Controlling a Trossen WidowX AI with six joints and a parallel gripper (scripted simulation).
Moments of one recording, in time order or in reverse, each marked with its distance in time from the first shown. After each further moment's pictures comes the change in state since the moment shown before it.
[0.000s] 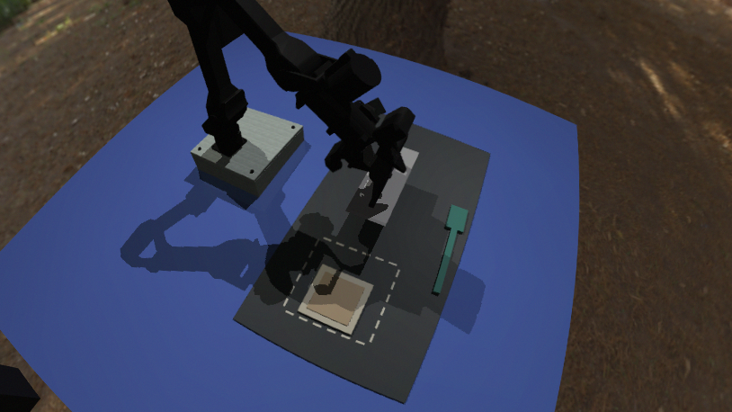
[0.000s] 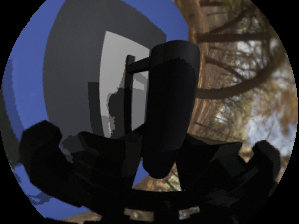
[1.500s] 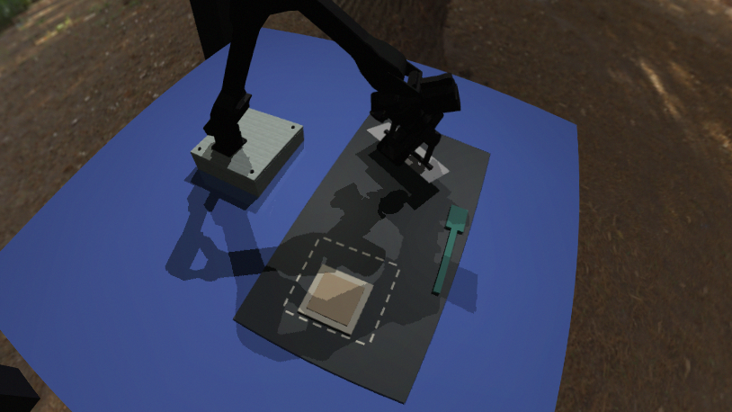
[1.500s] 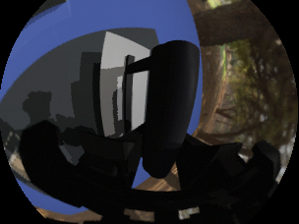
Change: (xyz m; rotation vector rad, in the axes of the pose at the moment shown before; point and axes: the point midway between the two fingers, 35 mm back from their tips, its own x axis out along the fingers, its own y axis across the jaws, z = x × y) arm 0.052 0.008 0.158 -0.781 -0.772 0.174
